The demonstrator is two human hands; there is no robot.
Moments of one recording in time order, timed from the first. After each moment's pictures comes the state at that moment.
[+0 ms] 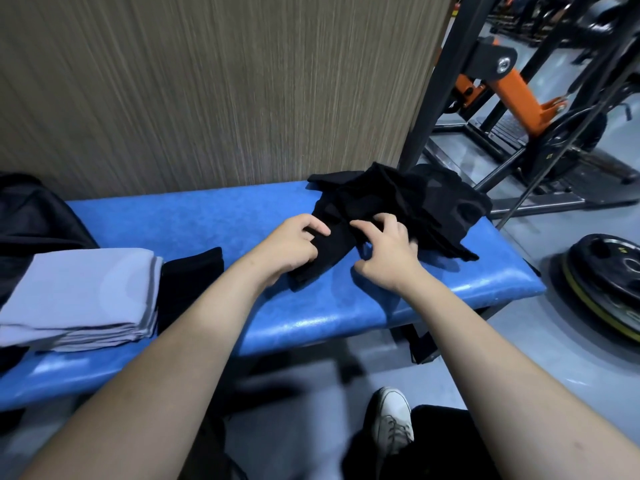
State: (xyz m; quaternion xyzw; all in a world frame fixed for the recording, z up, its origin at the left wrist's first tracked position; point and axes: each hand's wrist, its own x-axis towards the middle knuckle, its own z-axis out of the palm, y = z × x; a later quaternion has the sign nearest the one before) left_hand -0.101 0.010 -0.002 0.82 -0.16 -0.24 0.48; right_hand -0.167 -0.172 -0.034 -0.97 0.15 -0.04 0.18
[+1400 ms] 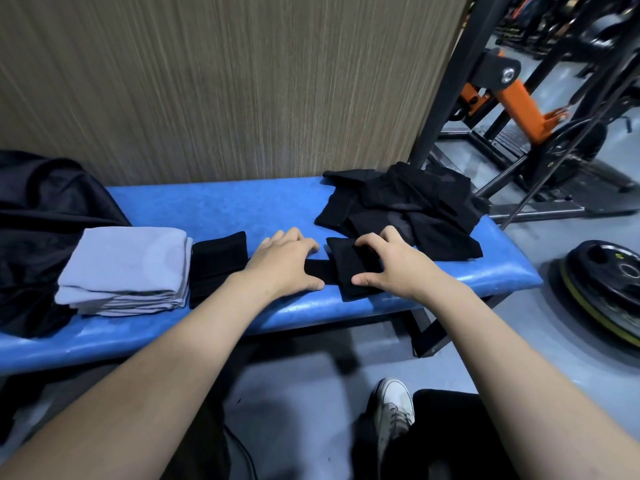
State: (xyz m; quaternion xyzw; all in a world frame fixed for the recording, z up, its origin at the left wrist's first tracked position) left_hand -0.134 0.058 -0.016 0.94 -0.31 -0.09 0.14; right_hand -0.215 -0.149 -0.006 -0.99 0.05 0.05 0.15
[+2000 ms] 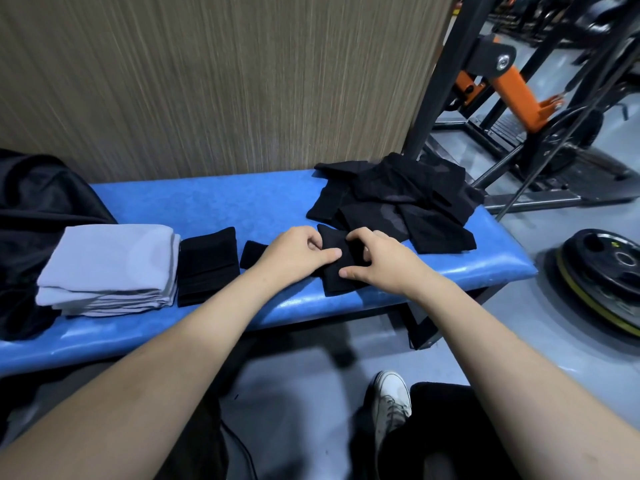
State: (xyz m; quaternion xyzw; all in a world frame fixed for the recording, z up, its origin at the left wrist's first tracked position) left_hand -0.138 0.031 -0.019 0.89 -0.21 -0.14 0.37; right_hand -0.210 -0.144 -0.016 -0.97 0.07 0.05 0.21
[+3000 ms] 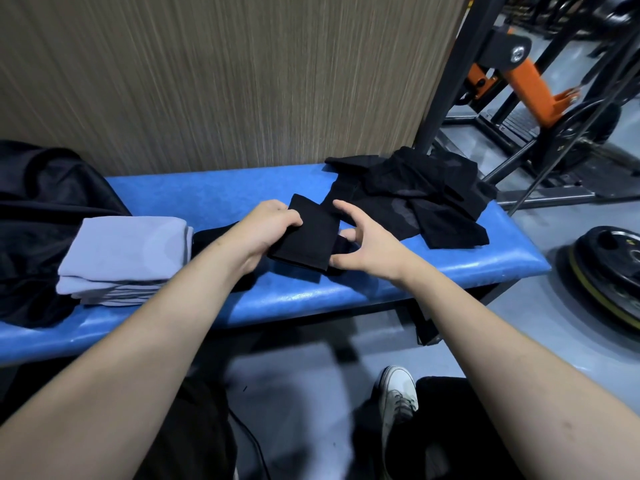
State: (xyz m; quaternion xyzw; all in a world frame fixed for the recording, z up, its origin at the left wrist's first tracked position) left_hand -0.118 0.069 0.007 0.77 -0.05 -0.23 0.59; right_hand -0.198 -0.116 -0.017 -0.84 0.01 0.05 0.53
